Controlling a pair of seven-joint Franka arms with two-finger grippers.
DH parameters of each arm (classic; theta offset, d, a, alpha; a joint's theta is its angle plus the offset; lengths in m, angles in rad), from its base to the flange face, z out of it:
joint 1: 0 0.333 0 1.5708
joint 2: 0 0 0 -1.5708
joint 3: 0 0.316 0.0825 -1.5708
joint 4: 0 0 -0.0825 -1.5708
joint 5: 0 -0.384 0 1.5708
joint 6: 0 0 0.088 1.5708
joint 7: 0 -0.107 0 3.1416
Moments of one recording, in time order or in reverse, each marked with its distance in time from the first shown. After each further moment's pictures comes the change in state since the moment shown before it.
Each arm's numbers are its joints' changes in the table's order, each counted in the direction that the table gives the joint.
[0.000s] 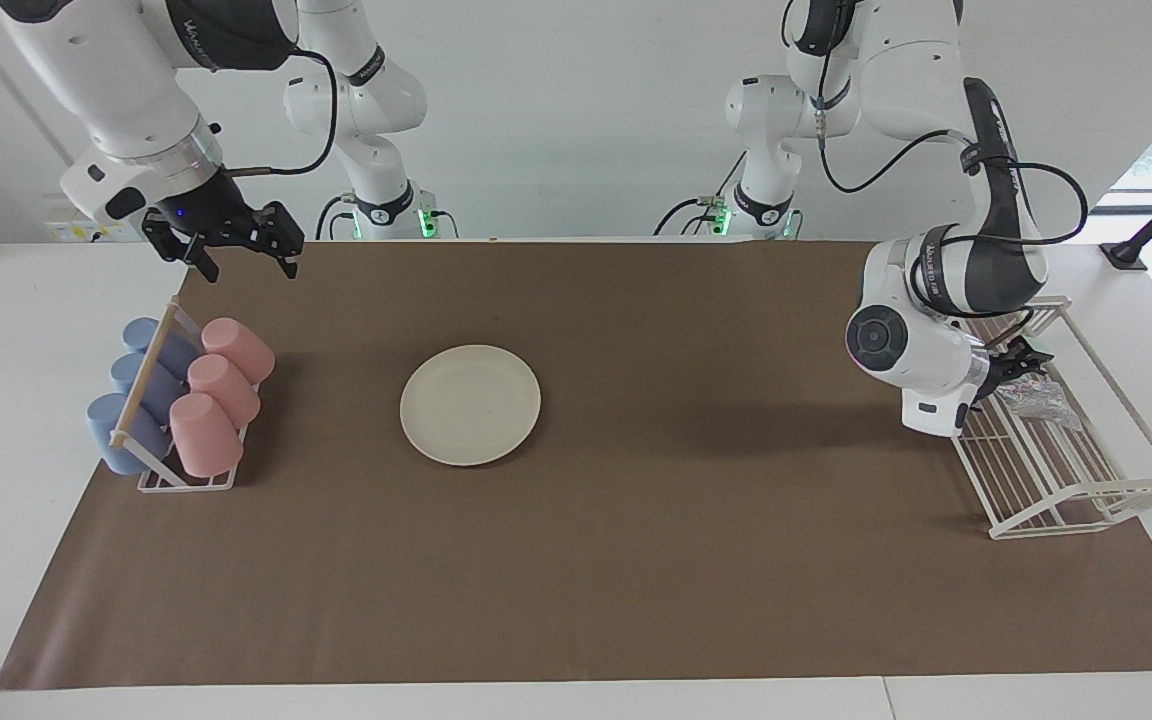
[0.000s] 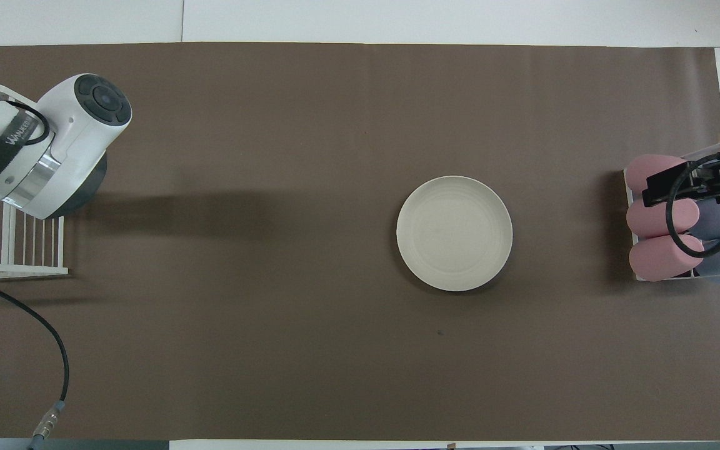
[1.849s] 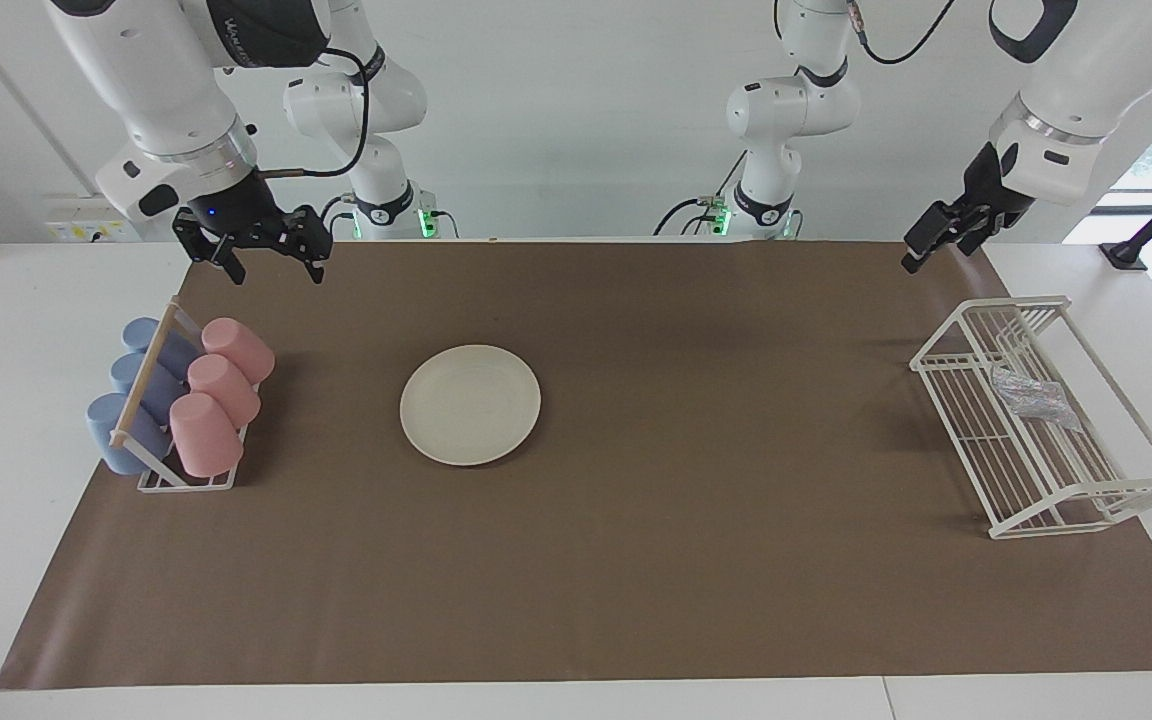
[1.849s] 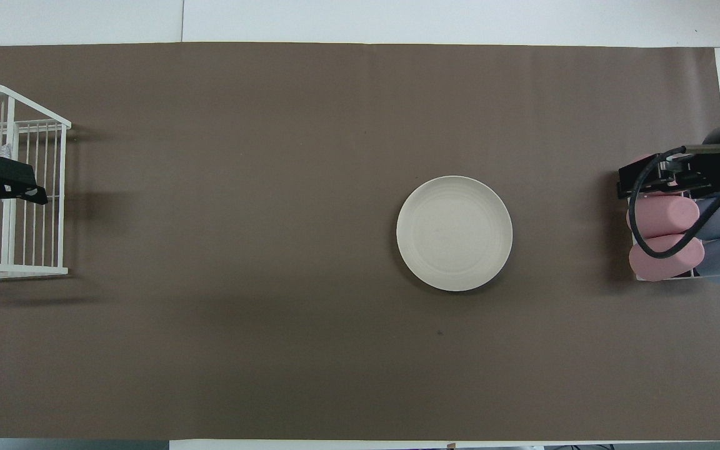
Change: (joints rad) left arm 0.195 0.404 -0.073 -0.079 0.983 0.171 -0.284; right arm 0.050 0.000 0.001 0.002 0.000 -0.038 -0.102
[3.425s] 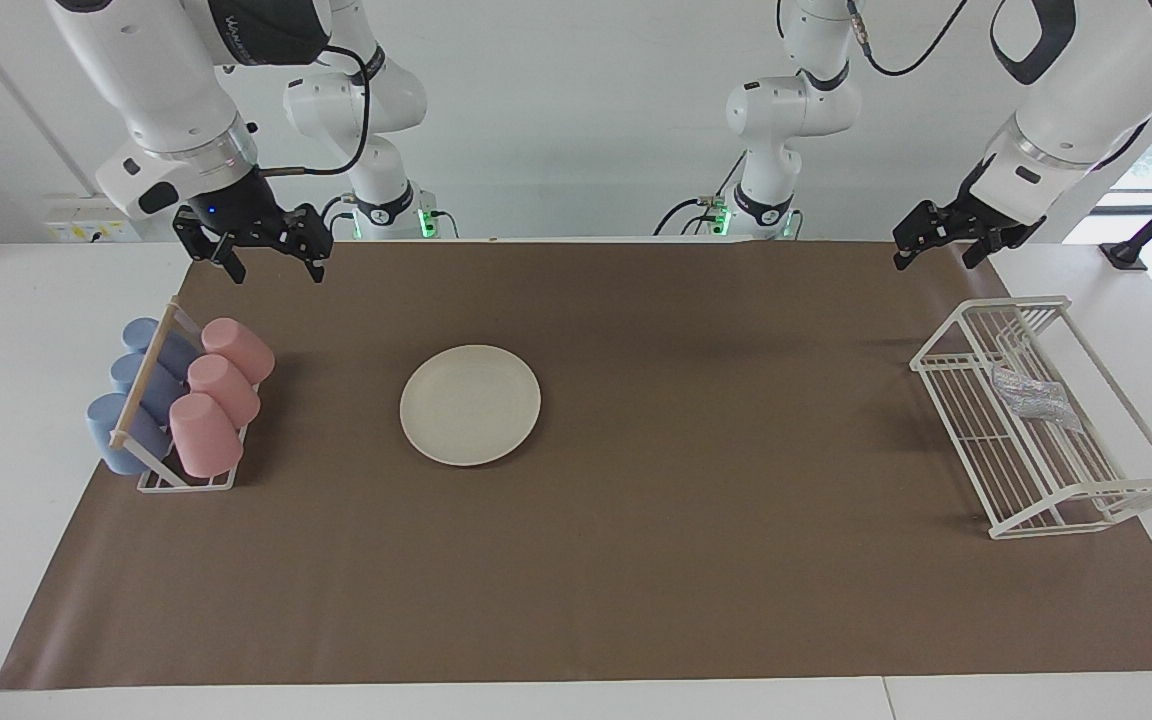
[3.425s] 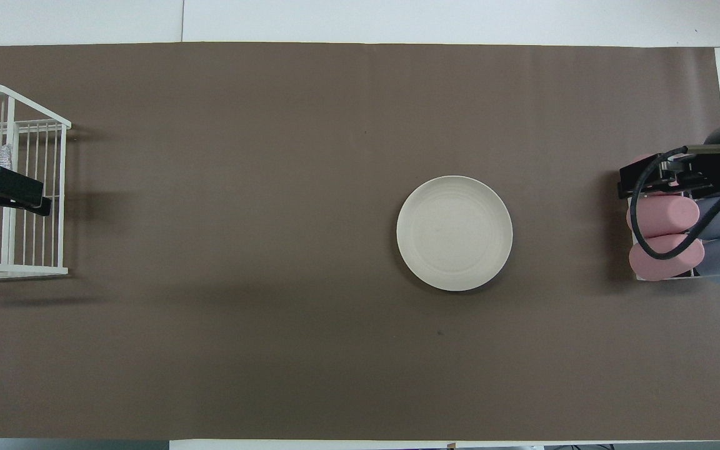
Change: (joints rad) left arm -0.047 -0.057 0.031 -0.079 -0.033 0.069 -0.293; right arm -0.001 0.004 -0.001 0.001 0.000 0.004 0.000
